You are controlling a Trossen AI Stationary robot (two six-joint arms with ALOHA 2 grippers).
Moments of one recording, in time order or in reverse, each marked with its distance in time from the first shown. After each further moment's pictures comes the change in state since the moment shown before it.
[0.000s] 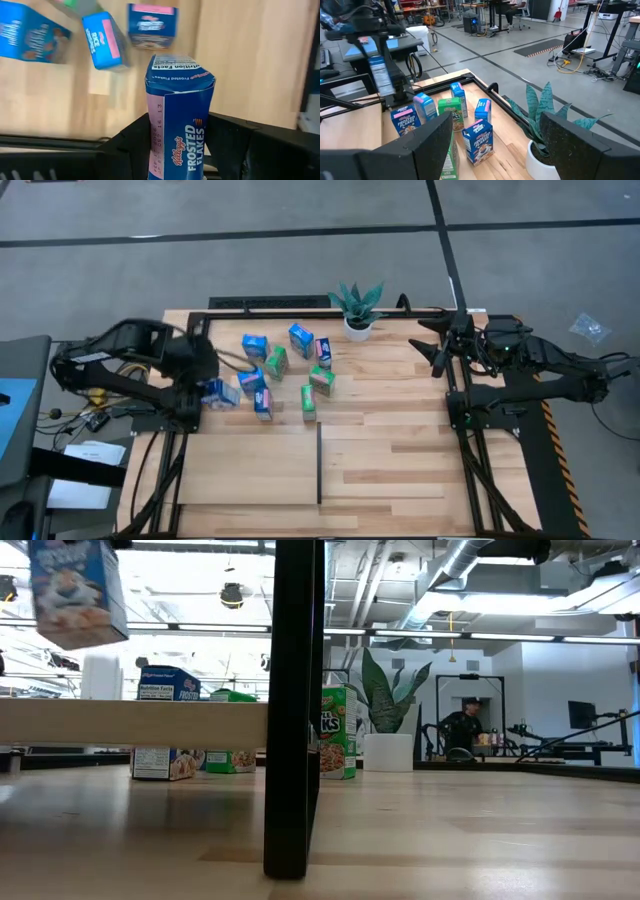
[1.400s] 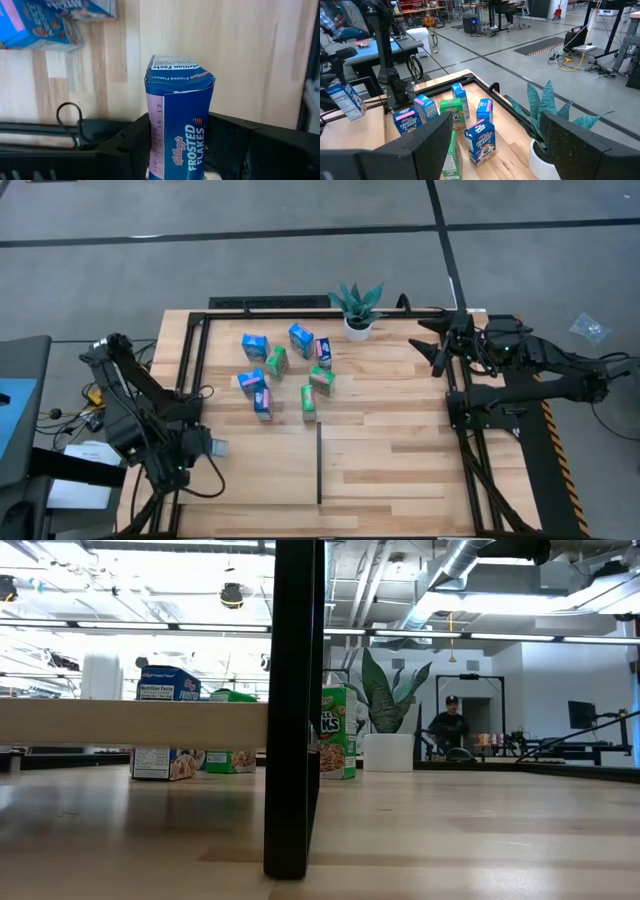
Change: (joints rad) left arm -0.918 0.270 -0.037 0.029 -0.238 -0.793; right arm 0.000 0.000 0.000 0.000 0.000 0.028
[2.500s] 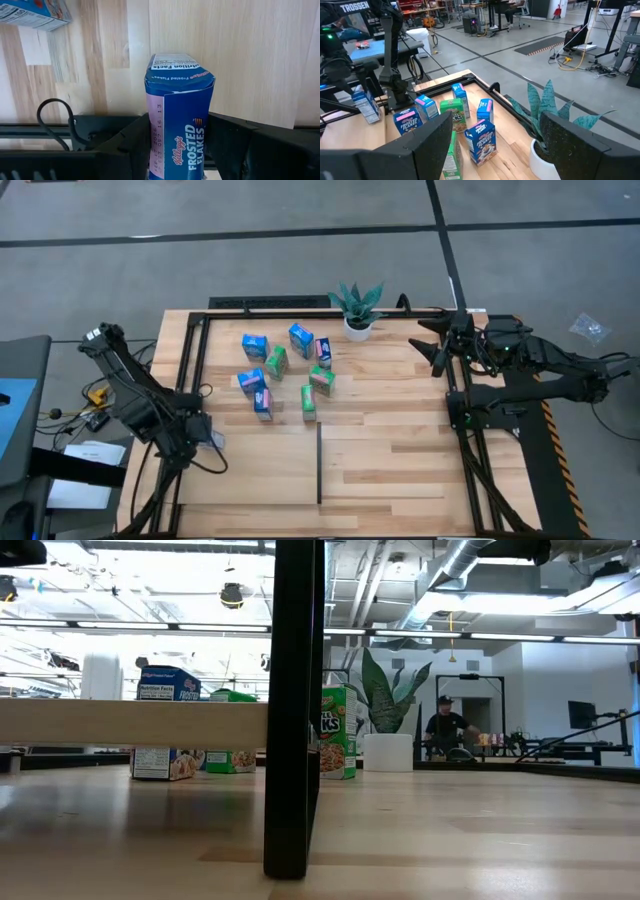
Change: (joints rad) left arm 0.110 -0.234 -0.332 0.145 0.089 0.119; right arm 0.000 0.000 0.000 0.000 0.000 0.006
